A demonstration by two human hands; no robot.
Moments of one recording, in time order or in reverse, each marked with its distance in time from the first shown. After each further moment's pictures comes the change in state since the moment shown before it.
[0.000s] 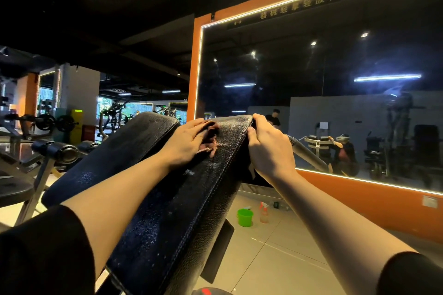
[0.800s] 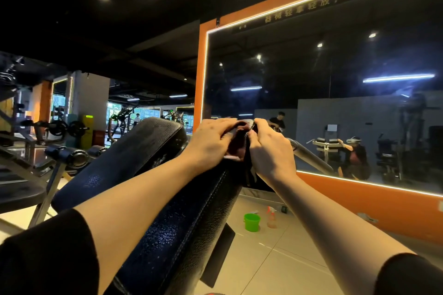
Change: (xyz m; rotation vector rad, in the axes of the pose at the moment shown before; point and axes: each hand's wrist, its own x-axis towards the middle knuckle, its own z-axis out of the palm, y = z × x) left_hand 0.007 0.036 0.017 0.088 0.034 0.082; right_hand 0.005 0.005 0.005 0.085 0.013 0.006
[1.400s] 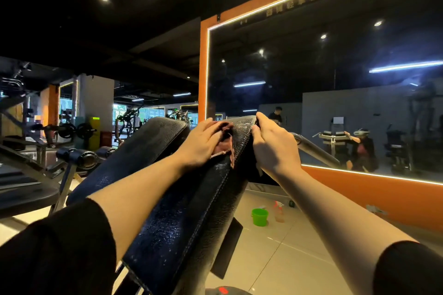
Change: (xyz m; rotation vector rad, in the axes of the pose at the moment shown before) left_hand -0.008 -0.022 -0.015 0.036 -0.157 -0.097; right_hand 0.000 -0.003 -0.003 -0.040 0.002 -0.001
